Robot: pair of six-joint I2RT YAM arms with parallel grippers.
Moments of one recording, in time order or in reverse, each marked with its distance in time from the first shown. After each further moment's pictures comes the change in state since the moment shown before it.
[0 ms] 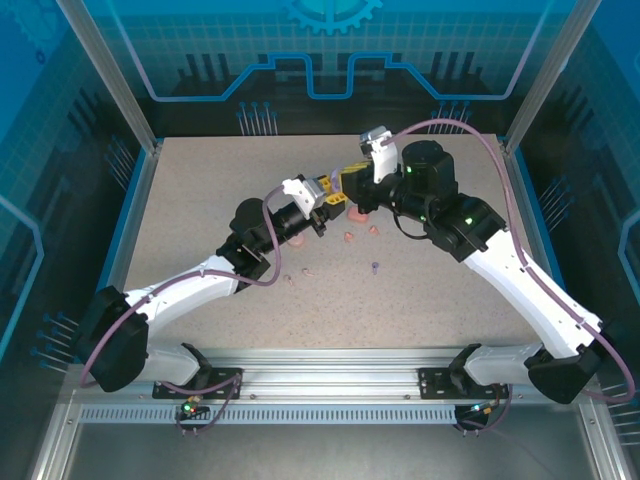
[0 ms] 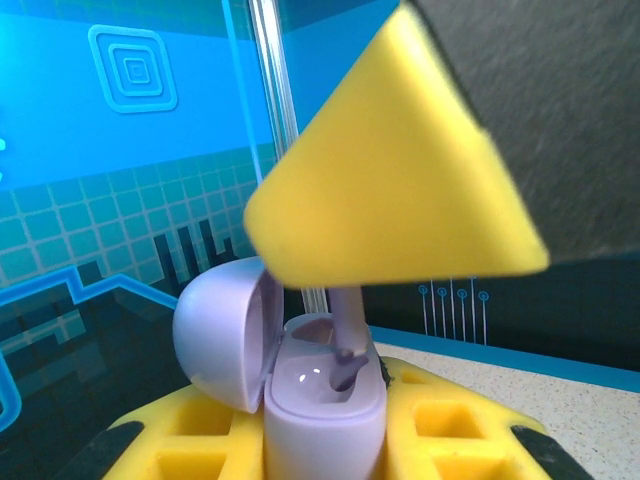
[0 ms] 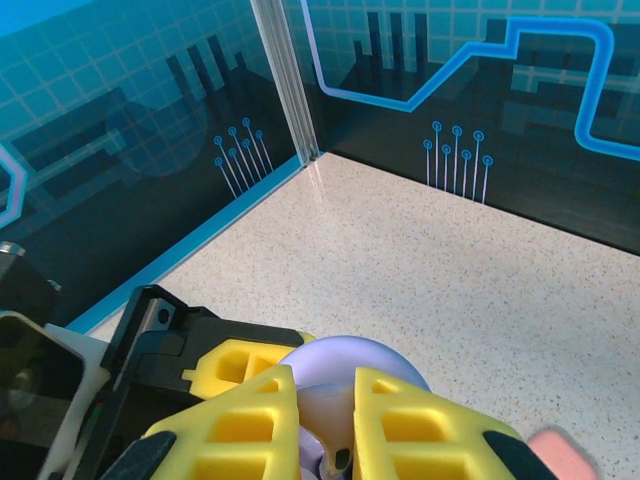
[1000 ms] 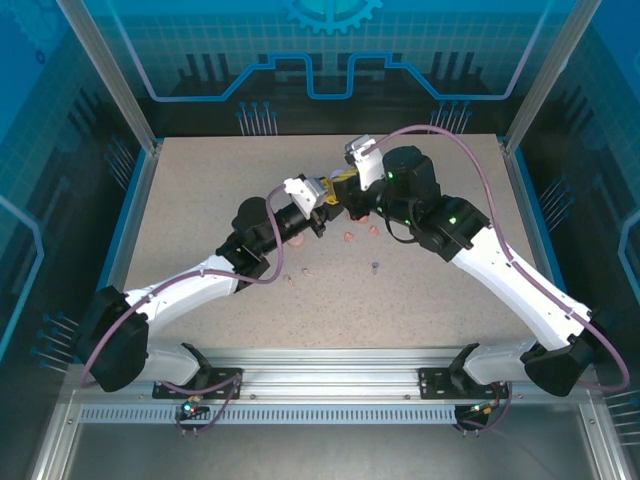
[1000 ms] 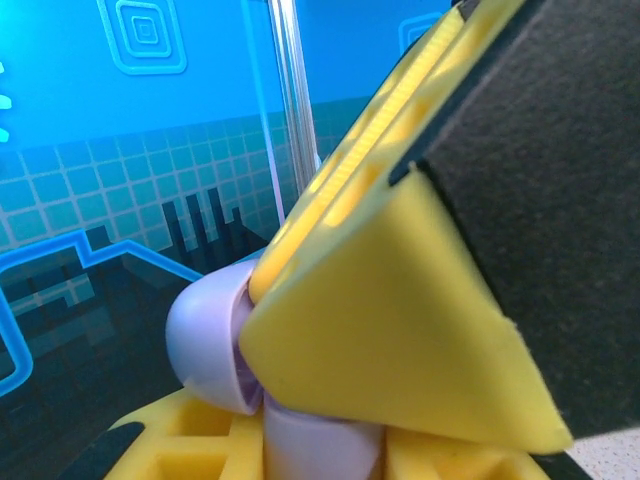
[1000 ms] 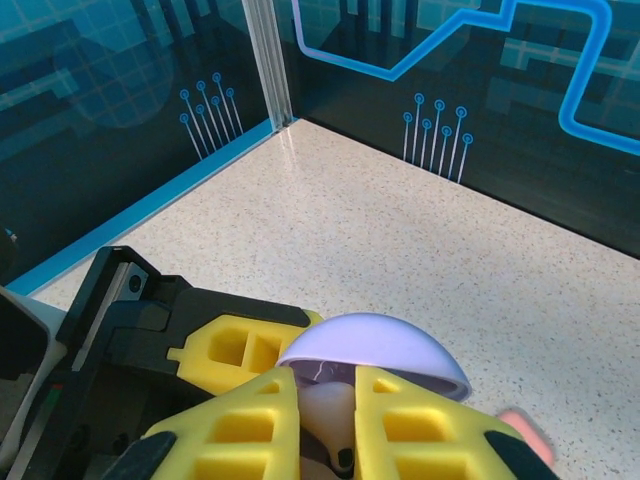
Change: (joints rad) left arm 0.004 0.000 0.000 -0.055 -0.024 -0.003; right arm 0.058 0.042 -0.008 -0.020 0.102 -0.082
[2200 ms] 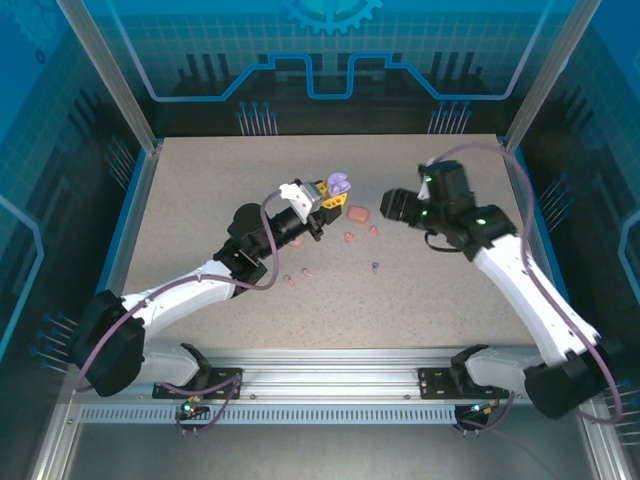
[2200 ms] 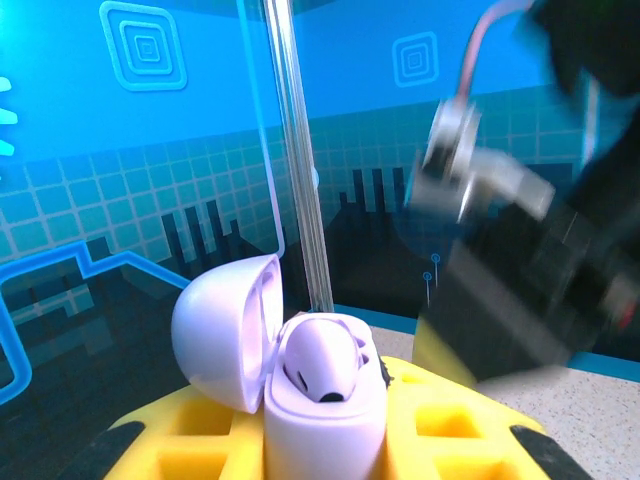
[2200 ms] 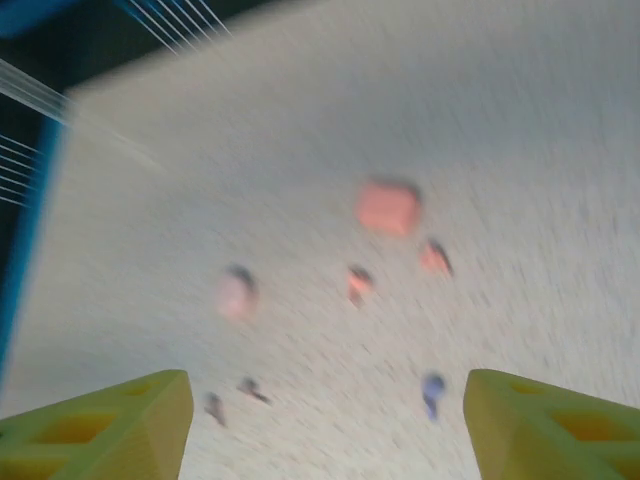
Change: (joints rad) left arm -0.006 -0.035 -0.051 0.046 -0.004 -0.007; right arm -0.326 -0.075 -0.255 -0.243 -0.021 0.519
